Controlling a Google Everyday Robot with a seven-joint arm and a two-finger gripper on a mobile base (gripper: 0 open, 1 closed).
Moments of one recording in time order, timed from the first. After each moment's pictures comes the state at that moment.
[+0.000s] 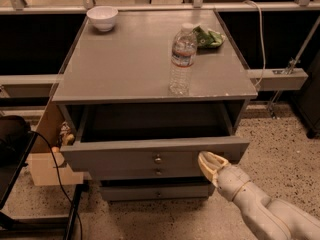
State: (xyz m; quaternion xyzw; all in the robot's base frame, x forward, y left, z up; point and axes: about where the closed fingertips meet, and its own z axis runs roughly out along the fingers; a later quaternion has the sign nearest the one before) arm 0.517 -0.143 0.622 -0.22 0.69 0.22 0.65
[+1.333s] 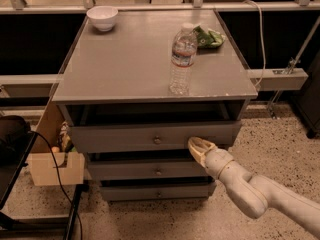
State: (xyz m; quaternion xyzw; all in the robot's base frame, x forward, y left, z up) arm 0.594 -0.121 0.598 -0.24 0.69 0.22 0.65
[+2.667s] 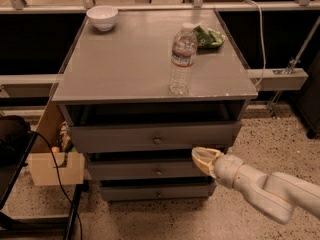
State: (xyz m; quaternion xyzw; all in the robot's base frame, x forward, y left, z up) arm 0.537 -0.125 0.612 -0.31 0.71 0.25 0.58
